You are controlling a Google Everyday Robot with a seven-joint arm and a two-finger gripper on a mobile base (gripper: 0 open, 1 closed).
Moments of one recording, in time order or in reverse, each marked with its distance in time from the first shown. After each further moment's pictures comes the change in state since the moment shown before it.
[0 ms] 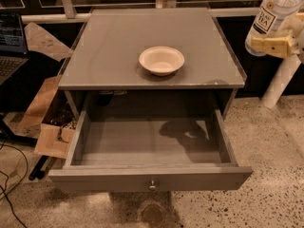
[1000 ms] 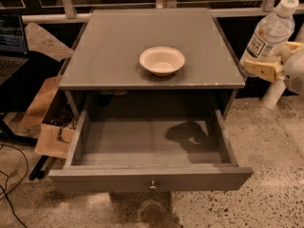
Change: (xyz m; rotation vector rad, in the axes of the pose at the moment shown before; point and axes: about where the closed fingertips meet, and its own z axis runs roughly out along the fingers) arm 0.052 0.025 -0.002 0.081 0.032 0.079
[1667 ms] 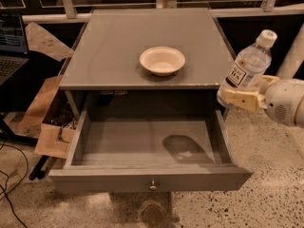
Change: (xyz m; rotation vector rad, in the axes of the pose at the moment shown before) arm 0.040 0.079 -0.007 -0.196 0.062 0.202
